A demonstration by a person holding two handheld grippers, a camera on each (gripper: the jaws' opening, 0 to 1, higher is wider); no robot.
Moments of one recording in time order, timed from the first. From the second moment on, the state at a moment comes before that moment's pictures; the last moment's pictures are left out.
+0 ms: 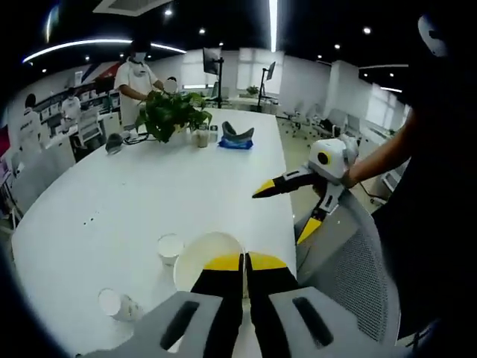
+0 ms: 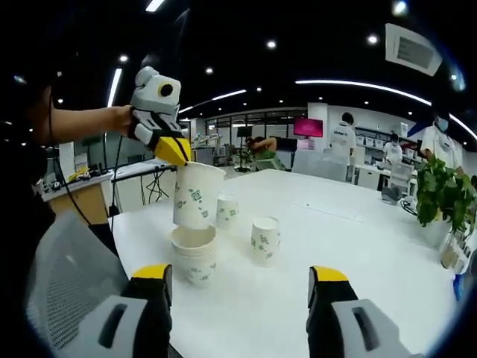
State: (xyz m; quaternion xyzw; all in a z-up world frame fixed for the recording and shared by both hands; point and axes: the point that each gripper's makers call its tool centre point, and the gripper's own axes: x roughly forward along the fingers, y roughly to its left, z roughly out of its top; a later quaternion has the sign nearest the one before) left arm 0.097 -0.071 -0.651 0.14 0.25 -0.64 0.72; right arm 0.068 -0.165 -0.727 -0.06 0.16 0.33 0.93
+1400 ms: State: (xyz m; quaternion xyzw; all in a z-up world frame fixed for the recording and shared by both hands) left arm 0.077 -0.074 -0.751 0.14 0.31 -0.61 0.71; right arm 0.068 -0.166 -0.730 -0.07 0.17 0.33 0.93
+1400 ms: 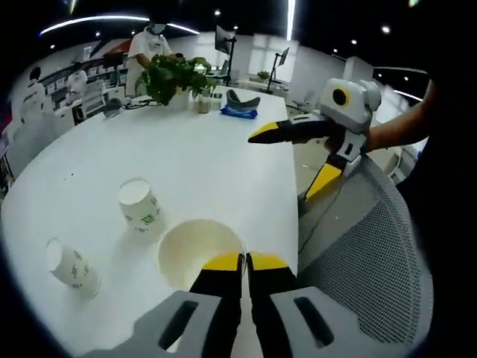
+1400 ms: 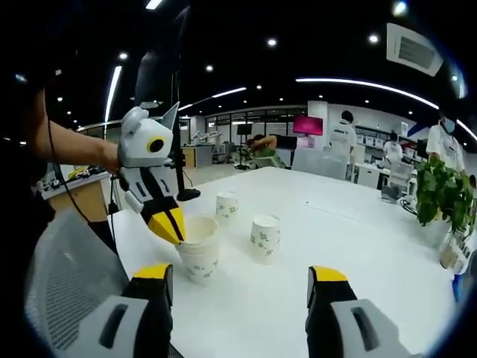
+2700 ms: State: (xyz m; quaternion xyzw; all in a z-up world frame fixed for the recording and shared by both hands) left arm 0.094 -0.022 -0.709 0.10 0.18 -0.48 0.85; right arm 0.124 -0.152 -0.721 -0.13 0.19 0.38 0.90
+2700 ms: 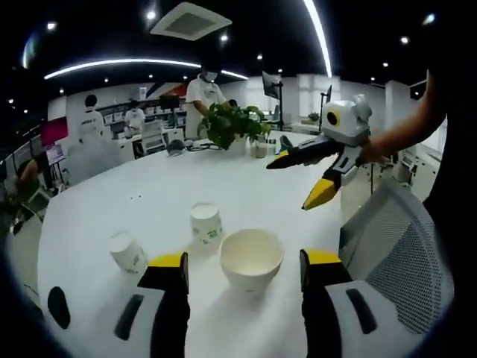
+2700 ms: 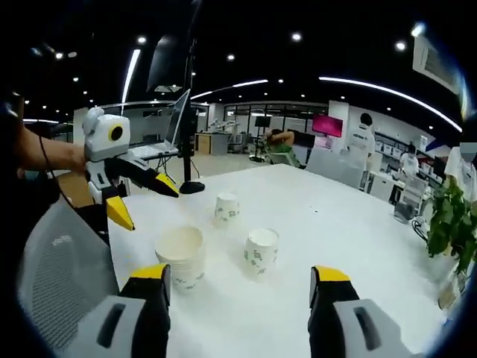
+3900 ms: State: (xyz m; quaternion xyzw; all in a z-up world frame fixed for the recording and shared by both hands) left arm 0.102 -0.013 -0.718 0.08 0.16 -0.42 0.89; right arm 0.229 -0.121 -0.766 -0.13 0.24 0.36 0.89
